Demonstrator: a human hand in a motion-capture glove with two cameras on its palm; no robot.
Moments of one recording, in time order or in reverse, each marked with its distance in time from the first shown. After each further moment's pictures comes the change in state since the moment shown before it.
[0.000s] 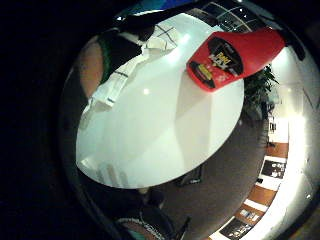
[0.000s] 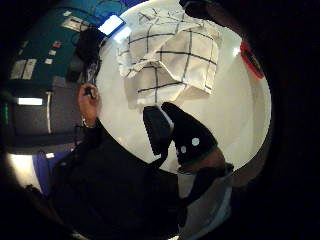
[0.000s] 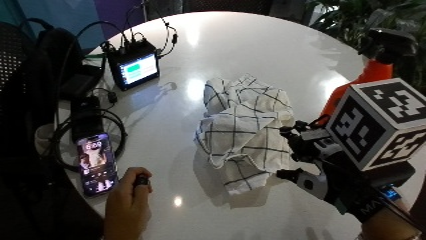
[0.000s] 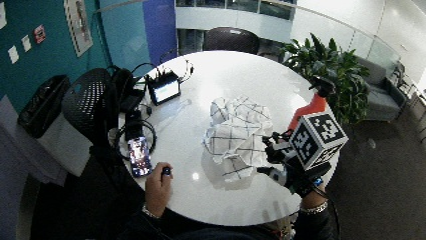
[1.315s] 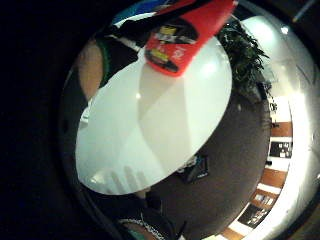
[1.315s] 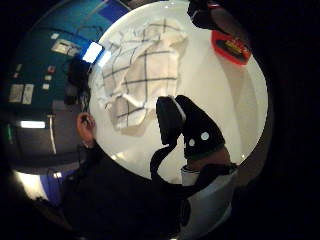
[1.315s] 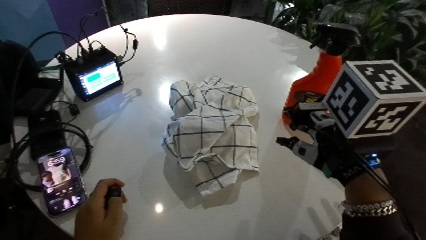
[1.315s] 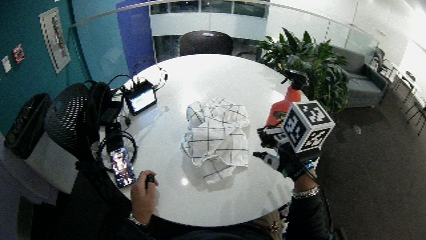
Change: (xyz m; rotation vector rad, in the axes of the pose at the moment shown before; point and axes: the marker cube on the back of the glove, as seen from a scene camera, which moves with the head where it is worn) arm 0.028 -0.056 -0.002 0.077 -0.028 0.128
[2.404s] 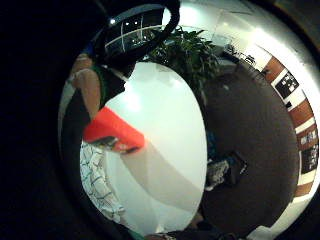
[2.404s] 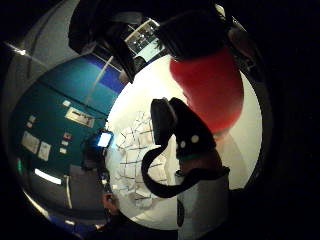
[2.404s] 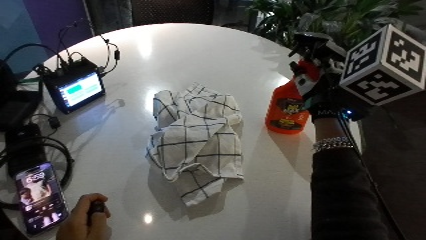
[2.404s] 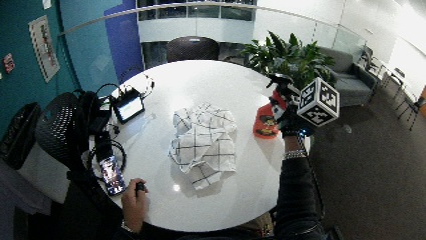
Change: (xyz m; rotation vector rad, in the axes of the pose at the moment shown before) arm 0.040 -0.103 -0.018 0.408 -0.246 0.485
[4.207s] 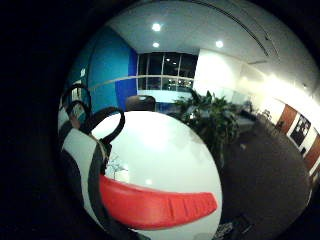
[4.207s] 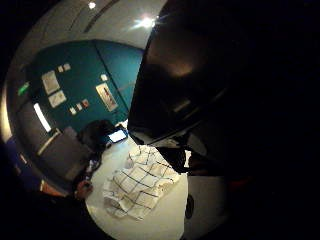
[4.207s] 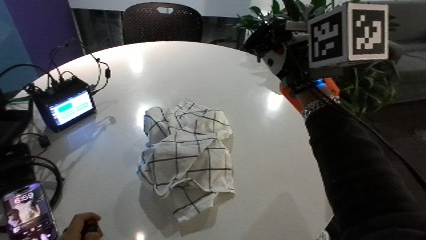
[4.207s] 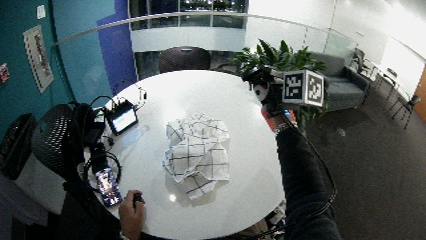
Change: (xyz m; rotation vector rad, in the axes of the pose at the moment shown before) arm -0.097 -0.038 -0.006 0.323 -0.116 -0.592
